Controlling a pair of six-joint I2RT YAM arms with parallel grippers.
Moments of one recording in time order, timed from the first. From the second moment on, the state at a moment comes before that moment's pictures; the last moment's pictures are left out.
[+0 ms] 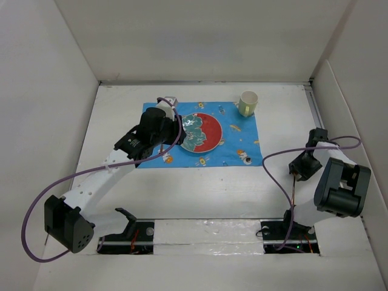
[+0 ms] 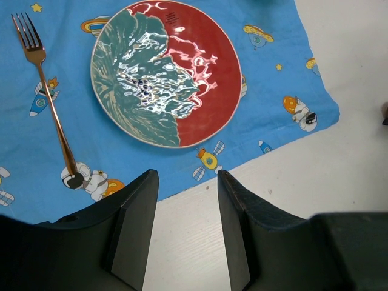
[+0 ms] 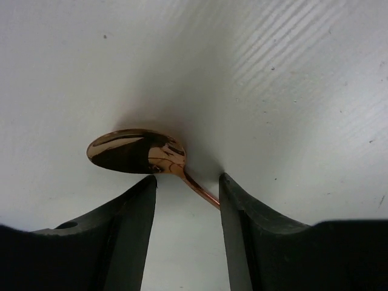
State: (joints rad) left arm -0.58 1.18 1.04 -0.41 -0.01 -0.34; right arm -0.35 1.48 0.79 -0.69 0.13 0.60
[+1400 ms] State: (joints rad) left arm -0.58 1.24 1.04 -0.41 -0.09 -0.34; right arm -0.17 1.69 1.01 -0.51 0.04 0.46
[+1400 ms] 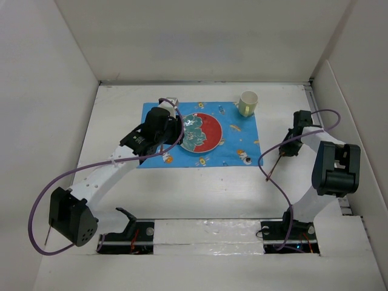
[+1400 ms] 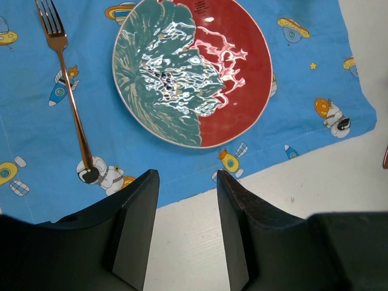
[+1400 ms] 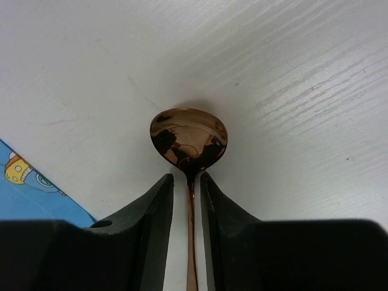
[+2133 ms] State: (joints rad) left arm -0.58 1.24 1.04 -0.41 -0.08 -0.34; right arm -0.11 1.68 1.00 -0.63 0.14 0.44
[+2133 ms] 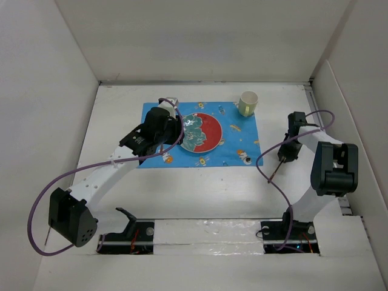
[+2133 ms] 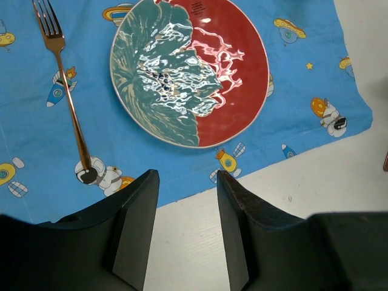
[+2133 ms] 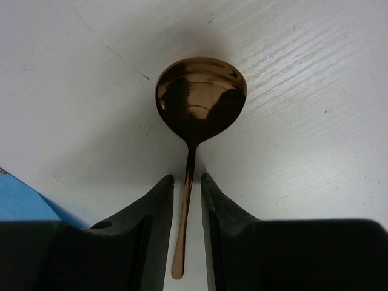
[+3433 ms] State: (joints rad) left arm -0.58 1.20 1.18 -0.43 -0.15 -0.38; right arm 0.46 1.86 1.78 -0.90 0.15 0.37
